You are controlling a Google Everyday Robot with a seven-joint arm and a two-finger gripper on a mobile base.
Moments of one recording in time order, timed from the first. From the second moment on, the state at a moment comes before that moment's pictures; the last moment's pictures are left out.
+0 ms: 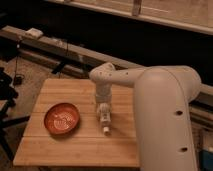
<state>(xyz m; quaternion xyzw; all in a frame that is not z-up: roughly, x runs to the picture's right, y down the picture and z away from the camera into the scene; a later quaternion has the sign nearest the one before) -0.011 0.130 0.854 -0.31 0.26 0.62 0.68</state>
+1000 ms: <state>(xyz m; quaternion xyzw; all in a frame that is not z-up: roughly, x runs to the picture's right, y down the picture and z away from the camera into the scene) -0.009 0.141 0.884 -0.31 0.26 0.62 0.68</state>
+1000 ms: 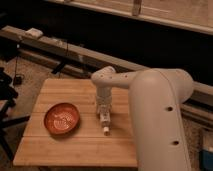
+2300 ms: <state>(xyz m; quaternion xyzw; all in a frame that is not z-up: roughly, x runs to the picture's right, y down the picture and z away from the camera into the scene) -0.101 0.095 0.783 -0.34 0.20 0.53 0.75</state>
